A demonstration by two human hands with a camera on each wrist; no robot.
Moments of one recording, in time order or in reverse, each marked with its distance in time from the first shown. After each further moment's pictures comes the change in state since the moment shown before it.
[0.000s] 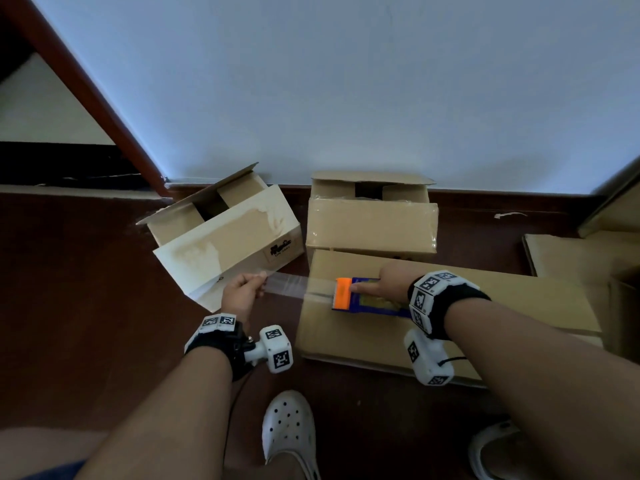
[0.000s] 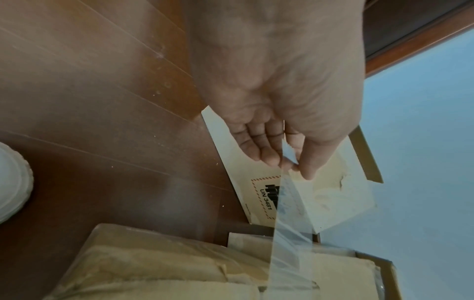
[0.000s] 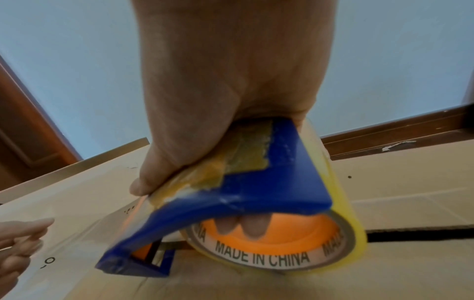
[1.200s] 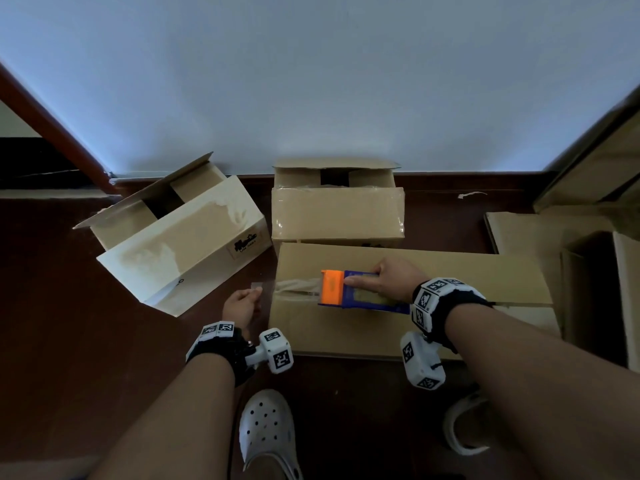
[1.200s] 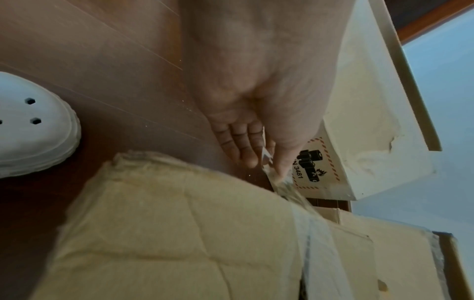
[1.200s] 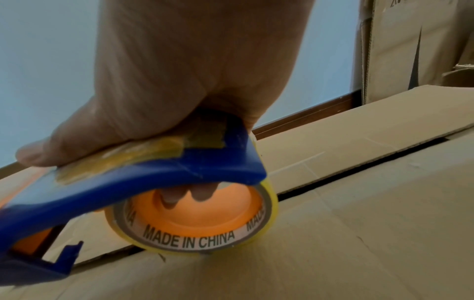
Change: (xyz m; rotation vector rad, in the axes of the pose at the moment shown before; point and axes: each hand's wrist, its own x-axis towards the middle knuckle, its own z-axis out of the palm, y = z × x) left_hand 0.013 -0.057 0.051 -0.022 -0.035 -0.288; right_hand 0.000 0.057 0.033 0.485 0.097 -0.059
